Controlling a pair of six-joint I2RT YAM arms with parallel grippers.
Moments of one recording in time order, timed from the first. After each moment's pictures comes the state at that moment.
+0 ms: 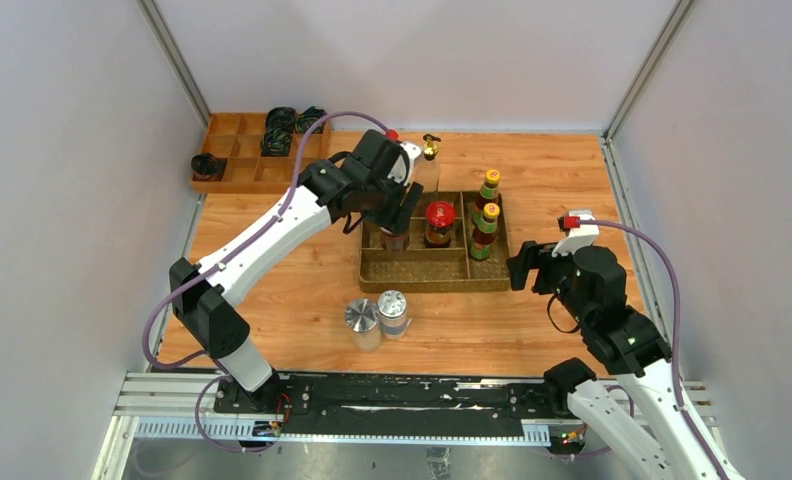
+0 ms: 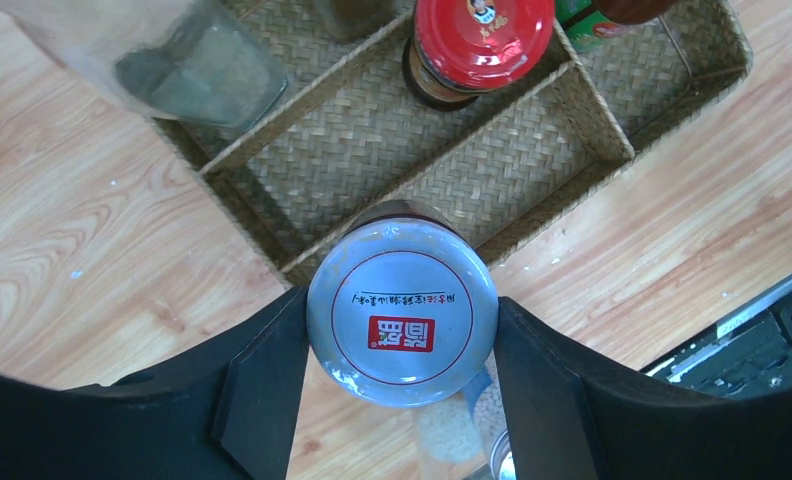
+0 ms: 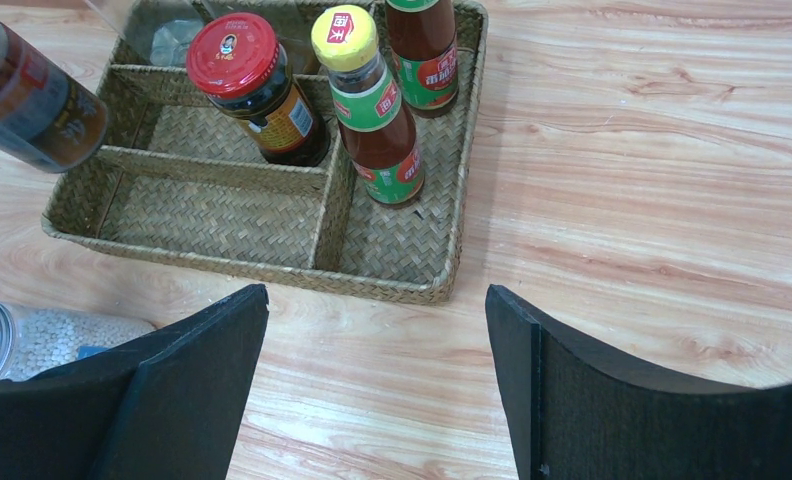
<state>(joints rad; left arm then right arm) -0.71 1.63 1.69 -0.92 -0.01 -0.13 0.44 0.51 0.74 -0.61 0.16 0.21</state>
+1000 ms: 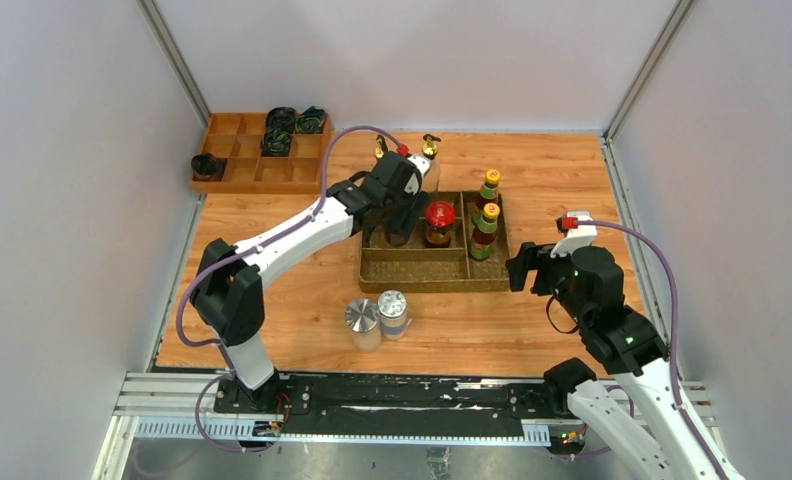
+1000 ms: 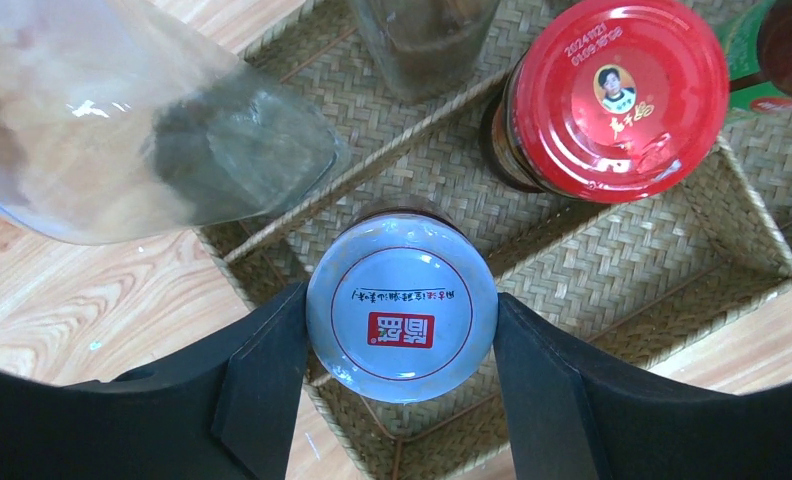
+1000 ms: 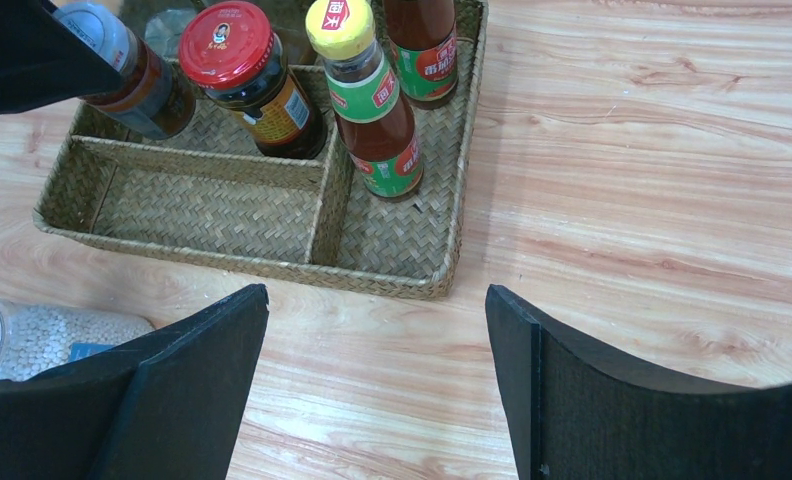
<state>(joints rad) -0.72 1.72 1.47 -0.55 -0.17 -0.08 0.44 0.51 0.73 -0.61 0.16 0.22</state>
